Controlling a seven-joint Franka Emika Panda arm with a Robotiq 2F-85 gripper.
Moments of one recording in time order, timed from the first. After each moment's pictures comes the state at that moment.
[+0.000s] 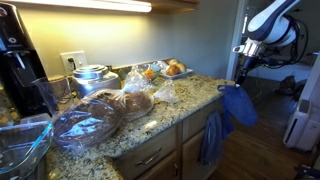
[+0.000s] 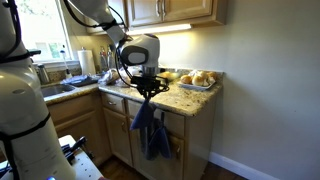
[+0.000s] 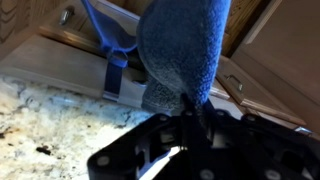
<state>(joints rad) -0.12 -0.05 0.09 -2.53 0.50 2.53 -0.97</state>
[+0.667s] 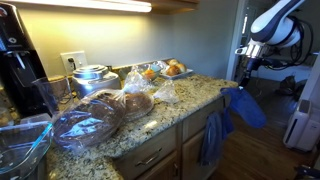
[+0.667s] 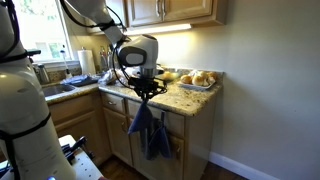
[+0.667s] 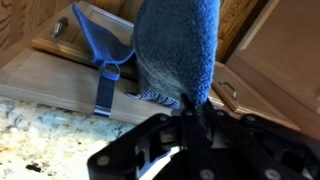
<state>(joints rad) -0.07 -0.07 0.05 -2.56 0.50 2.53 -0.96</state>
